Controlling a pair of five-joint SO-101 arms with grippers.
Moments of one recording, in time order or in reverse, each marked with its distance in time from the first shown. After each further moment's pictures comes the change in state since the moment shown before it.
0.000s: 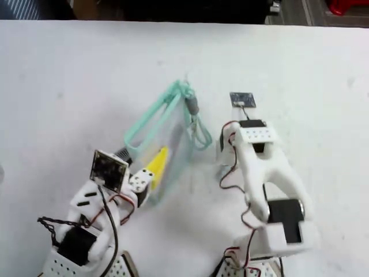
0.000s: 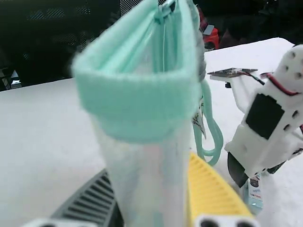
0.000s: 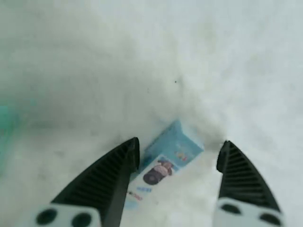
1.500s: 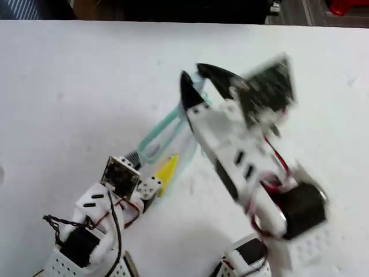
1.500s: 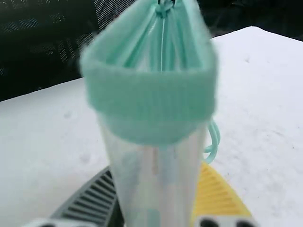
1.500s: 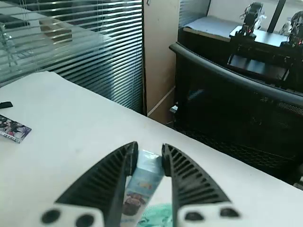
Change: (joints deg) left arm 5.5 -0.4 1.0 0.0 -3.3; right arm -25.4 -47.1 -31.8 2.8 11.6
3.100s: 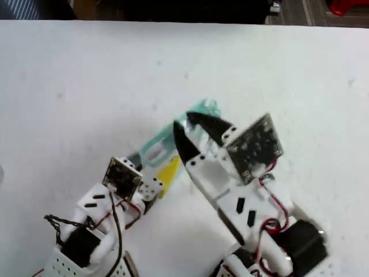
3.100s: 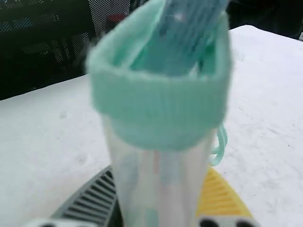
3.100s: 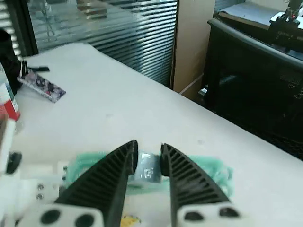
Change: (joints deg) left arm 0.6 0.2 0.0 0.0 0.0; right arm -7.1 -20.7 28.0 1.1 2.5
